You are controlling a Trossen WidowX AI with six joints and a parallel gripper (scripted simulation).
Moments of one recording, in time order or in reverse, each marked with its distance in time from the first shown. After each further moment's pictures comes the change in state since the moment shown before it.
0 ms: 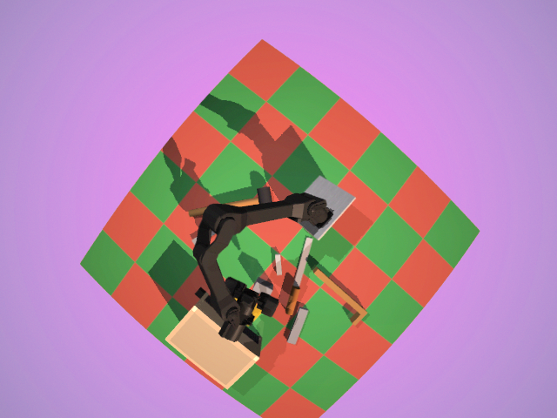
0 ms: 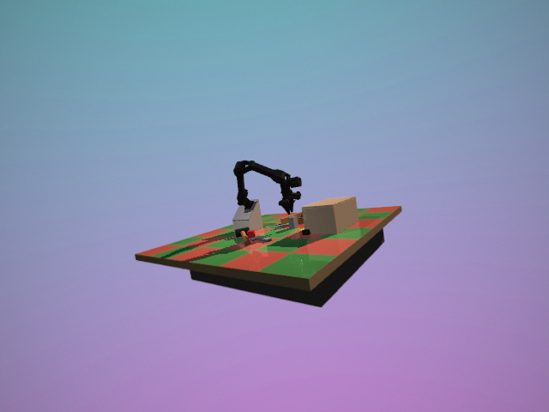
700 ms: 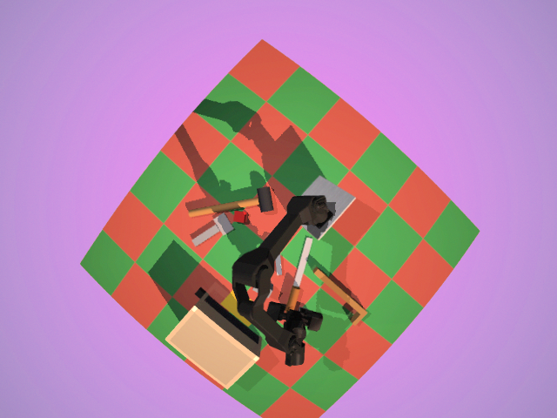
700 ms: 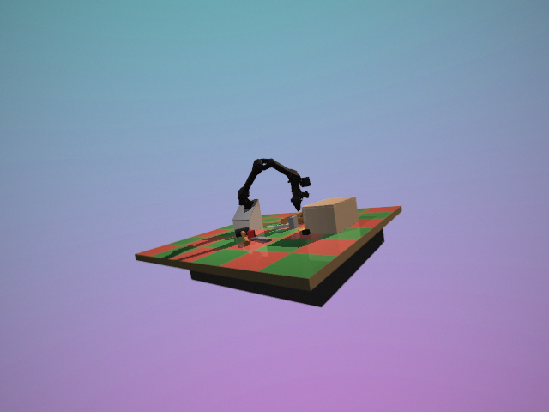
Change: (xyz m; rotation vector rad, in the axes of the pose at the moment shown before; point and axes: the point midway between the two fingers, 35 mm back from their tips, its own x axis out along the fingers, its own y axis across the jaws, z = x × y) arm 0.020 0.161 0.007 -0.160 0.025 -0.056
